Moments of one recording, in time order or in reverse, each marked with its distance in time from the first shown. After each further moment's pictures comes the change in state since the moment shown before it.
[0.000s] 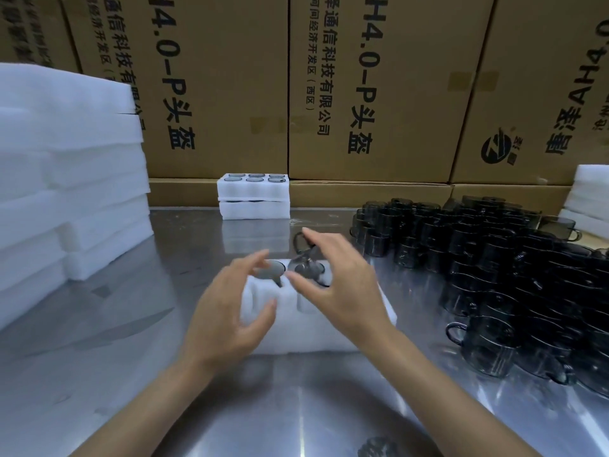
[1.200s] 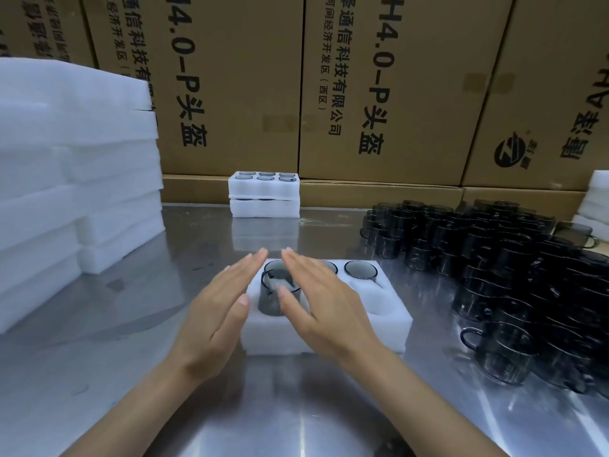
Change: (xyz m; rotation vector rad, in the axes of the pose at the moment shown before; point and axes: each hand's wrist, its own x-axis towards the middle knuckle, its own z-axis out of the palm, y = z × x) left_hand -0.015 -0.023 -0.025 -0.103 -0.091 -0.012; right_hand -0.013 -0.019 0.028 -0.127 -0.337 0.043
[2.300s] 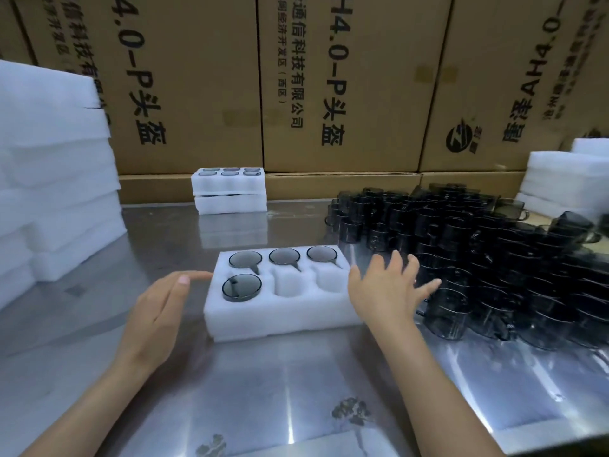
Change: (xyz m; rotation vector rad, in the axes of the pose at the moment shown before) left_hand -0.011 -0.015 -0.006 -0.009 0.111 -0.255; right_hand -0.036 0.060 -0.051 -0.444 0.028 0.891
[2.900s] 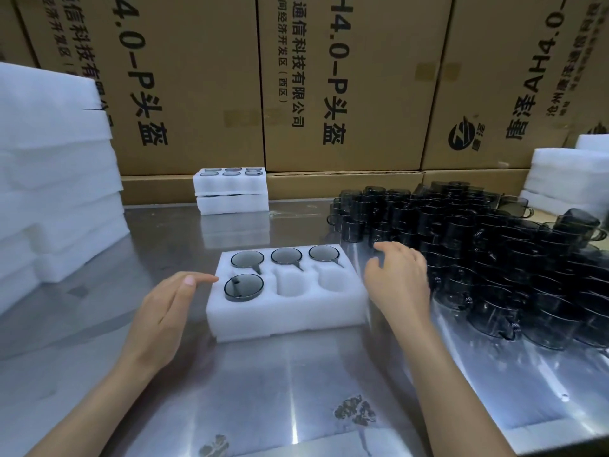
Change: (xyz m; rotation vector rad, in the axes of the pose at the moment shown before) left_hand -0.001 0.001 0.002 -0.008 -0.008 0.021; right_hand 0.005 0.012 -0.015 0.381 0.137 -0.094
